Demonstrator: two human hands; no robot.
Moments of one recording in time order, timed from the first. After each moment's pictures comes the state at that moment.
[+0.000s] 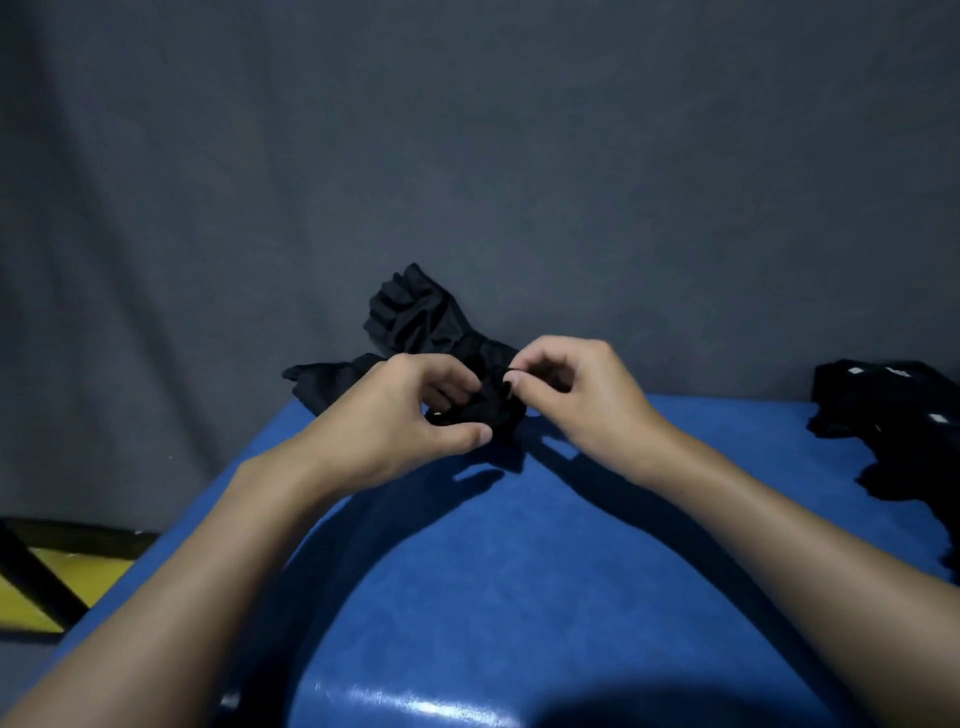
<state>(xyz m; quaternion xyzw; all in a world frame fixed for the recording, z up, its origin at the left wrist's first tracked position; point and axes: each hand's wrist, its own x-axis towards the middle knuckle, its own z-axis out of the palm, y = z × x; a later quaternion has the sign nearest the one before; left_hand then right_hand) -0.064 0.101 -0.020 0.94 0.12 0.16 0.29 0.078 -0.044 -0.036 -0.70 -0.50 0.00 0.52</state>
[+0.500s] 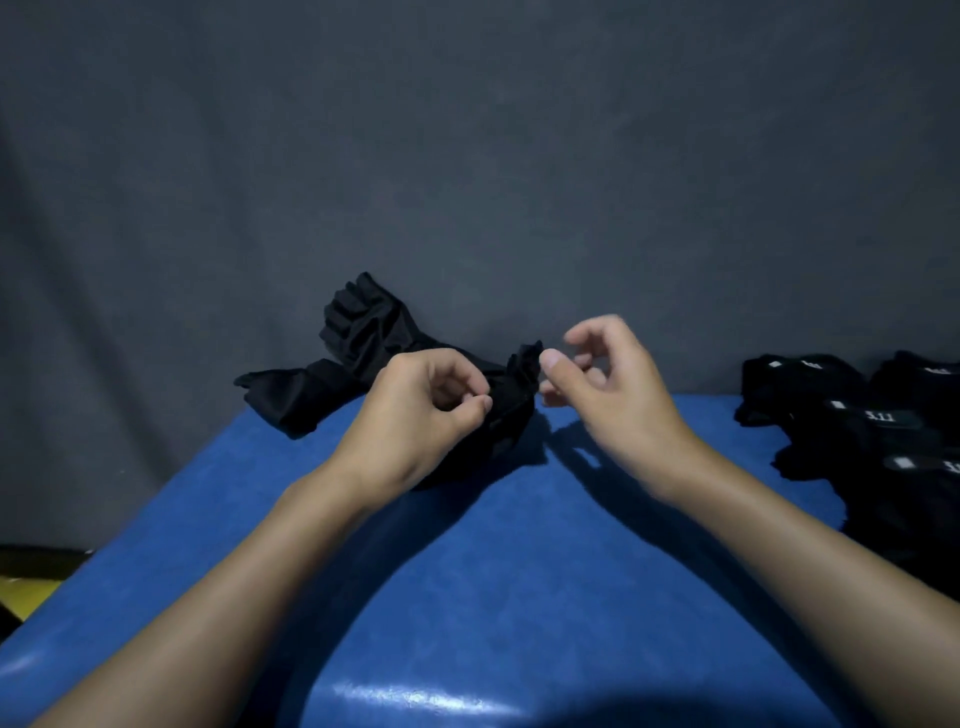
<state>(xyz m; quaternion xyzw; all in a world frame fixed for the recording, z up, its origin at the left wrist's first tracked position) -0.033 0.044 -0.028 0.86 0.09 0.29 0.40 0.082 -0.106 -0.034 -0.68 -0.36 0.02 0.63</state>
